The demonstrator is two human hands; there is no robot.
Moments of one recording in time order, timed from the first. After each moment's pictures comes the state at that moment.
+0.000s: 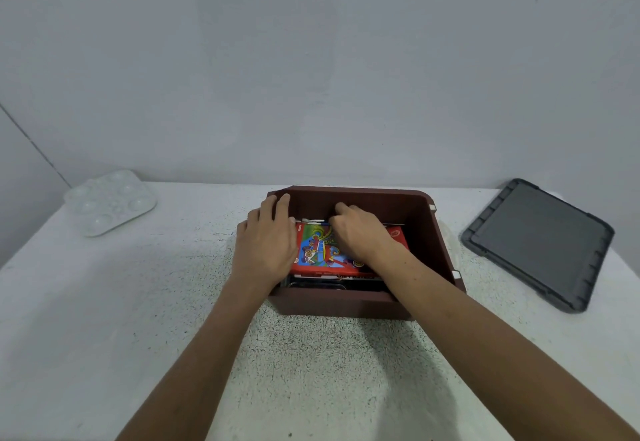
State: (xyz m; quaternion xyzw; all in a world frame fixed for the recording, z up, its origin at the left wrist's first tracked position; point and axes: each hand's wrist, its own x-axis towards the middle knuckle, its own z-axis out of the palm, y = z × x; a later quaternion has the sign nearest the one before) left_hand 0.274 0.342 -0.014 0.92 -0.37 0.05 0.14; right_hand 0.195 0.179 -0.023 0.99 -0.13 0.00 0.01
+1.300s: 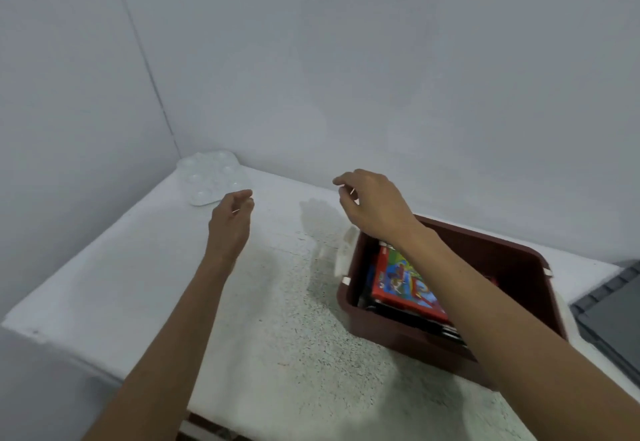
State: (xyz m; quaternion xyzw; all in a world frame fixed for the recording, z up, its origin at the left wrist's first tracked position) left_hand 0.395 0.472 -0.029 0.78 -0.05 -0.02 0.63; right_hand 0.297 0.251 0.041 0.97 -0.02 0.19 -0.17
